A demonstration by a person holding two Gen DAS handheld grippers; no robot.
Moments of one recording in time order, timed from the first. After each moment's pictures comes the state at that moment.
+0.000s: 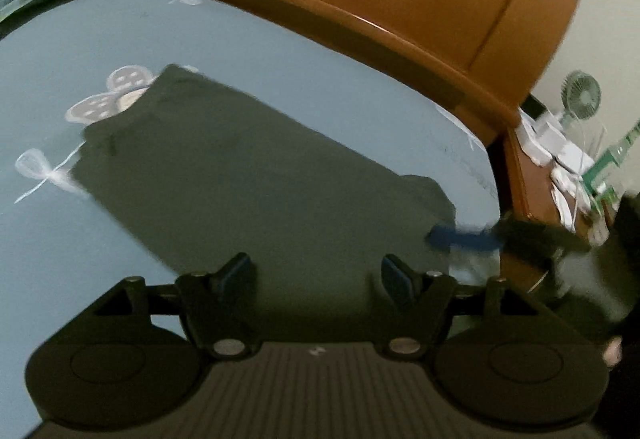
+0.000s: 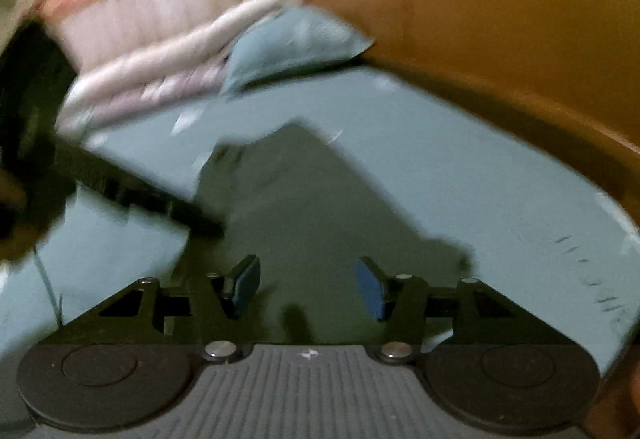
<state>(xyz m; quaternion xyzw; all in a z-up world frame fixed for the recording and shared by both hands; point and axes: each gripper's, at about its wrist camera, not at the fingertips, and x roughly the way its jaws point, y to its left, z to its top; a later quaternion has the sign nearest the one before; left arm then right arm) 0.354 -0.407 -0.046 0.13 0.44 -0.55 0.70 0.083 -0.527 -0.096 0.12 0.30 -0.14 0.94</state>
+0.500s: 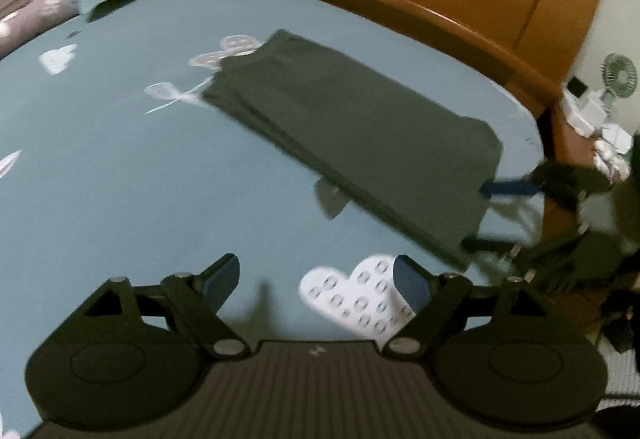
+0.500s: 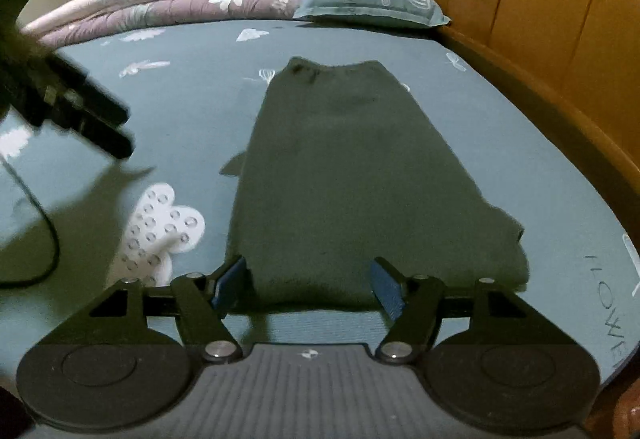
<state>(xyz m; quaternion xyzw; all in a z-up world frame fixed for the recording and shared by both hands) 0.312 -0.298 -0.045 0.15 0.43 -0.45 0.77 0.087 -0.487 -0.092 0.00 0.35 -0.08 0.93</state>
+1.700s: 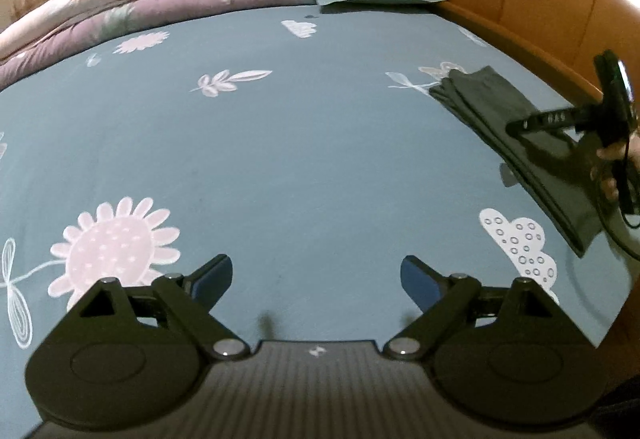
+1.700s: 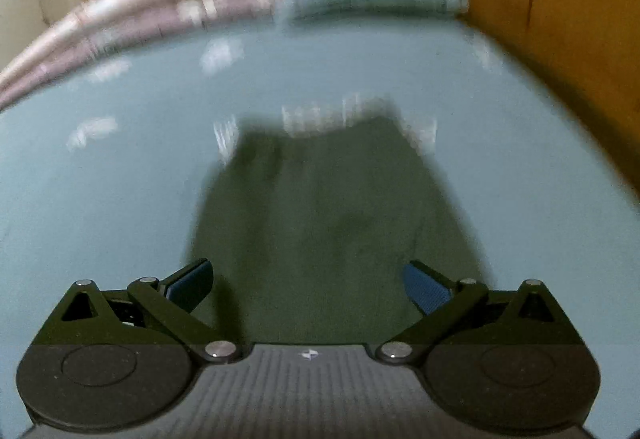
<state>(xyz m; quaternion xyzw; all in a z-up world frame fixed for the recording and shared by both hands) 0.260 -0.147 -0.041 0.07 0.40 -0.19 0.89 0.271 -0.560 -0.092 0.07 0.39 -0.05 0.92</state>
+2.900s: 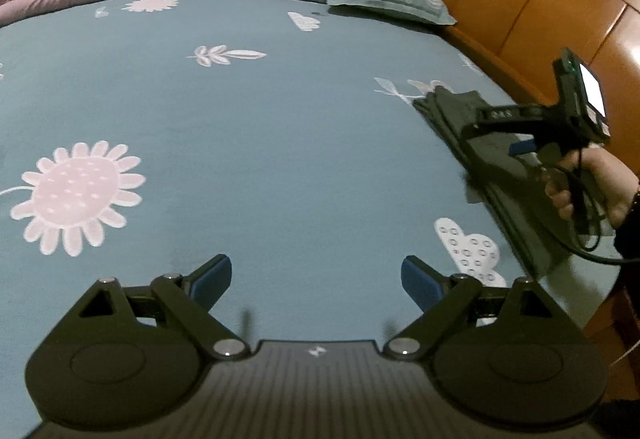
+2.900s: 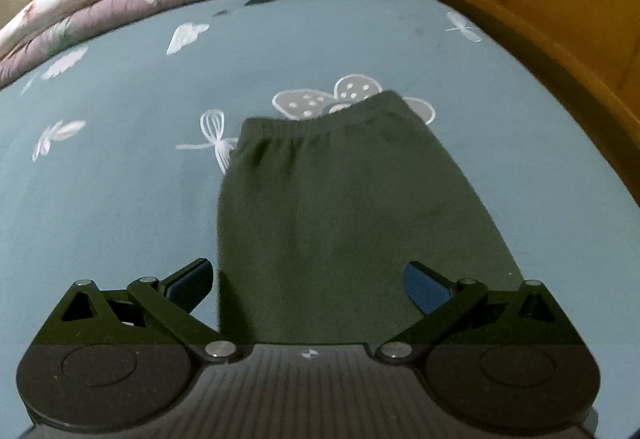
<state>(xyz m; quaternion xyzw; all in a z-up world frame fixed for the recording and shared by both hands) 0.235 -0.158 -0.045 -0.03 0.42 -0.20 0.89 0.297 -0.520 -0.073 0.10 0.43 -0.13 0.89</state>
